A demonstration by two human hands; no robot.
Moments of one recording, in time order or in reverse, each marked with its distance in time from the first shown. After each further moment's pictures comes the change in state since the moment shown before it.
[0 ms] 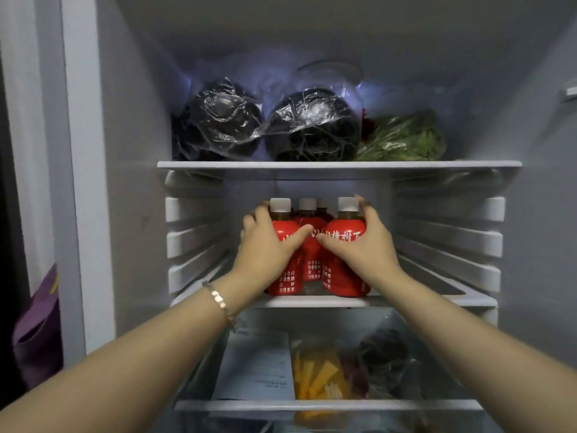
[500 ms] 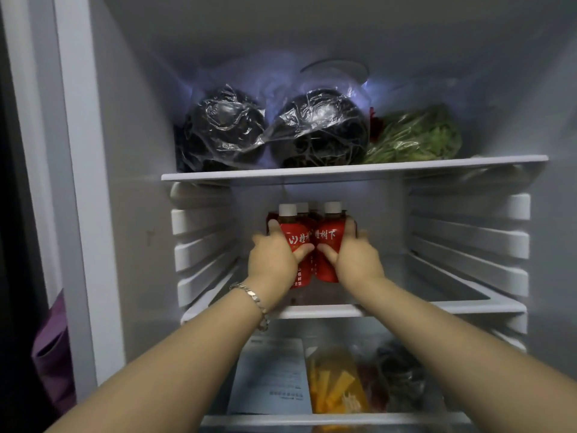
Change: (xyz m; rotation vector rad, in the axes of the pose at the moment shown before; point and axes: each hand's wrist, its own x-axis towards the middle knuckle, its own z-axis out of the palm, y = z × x) left_hand 0.019 -0.007 0.017 0.350 -0.061 -0.096; right_hand 0.024 0.016 0.045 -0.580 -0.144 0.102
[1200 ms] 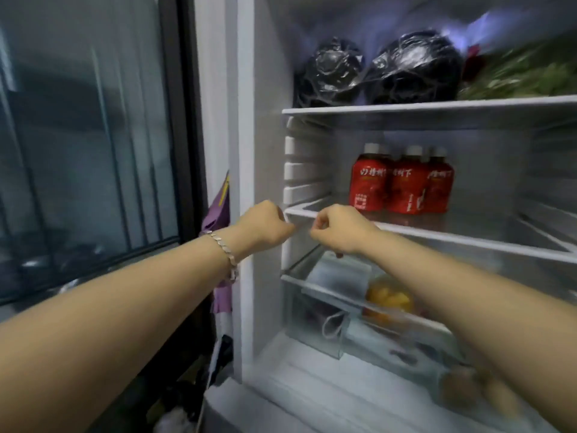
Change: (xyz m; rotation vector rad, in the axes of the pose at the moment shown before) left_hand -0.151 -0.058 -0.096 0.155 -0.094 -0.314; right_hand -0.124 -0.061 -0.016 0.138 -0.566 -0.602
